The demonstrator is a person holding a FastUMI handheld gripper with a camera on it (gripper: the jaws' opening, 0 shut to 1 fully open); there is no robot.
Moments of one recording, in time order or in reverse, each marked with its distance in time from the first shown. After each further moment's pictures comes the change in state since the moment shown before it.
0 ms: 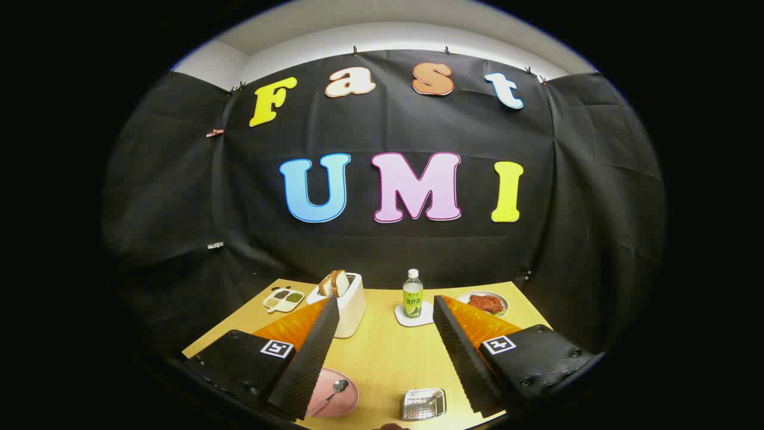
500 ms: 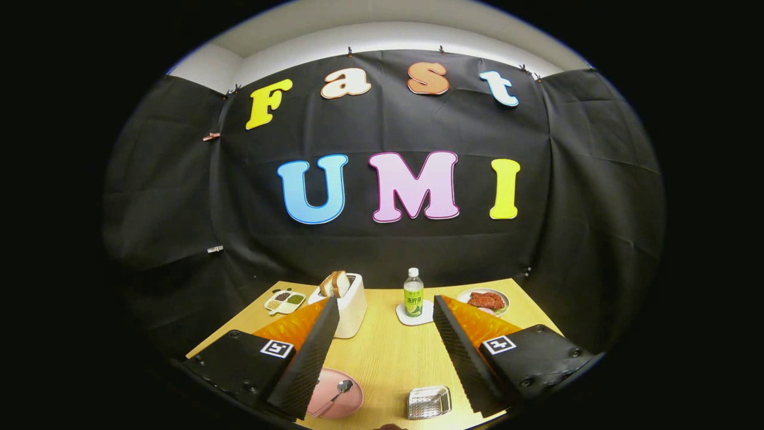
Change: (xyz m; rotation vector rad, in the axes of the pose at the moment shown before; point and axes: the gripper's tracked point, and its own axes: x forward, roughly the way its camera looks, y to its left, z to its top) arm -0.003 -0.001 -0.003 0.015 -0.002 -0.010
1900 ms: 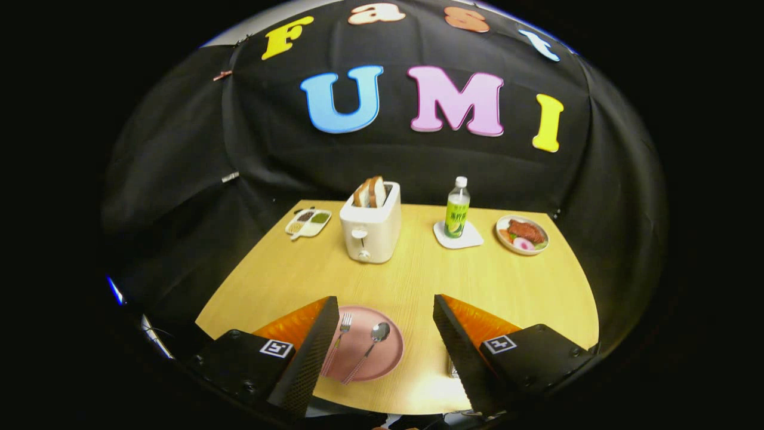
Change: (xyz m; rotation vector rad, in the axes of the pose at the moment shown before) arm 0.013 0.093 -0.162 -0.060 0.509 0.105
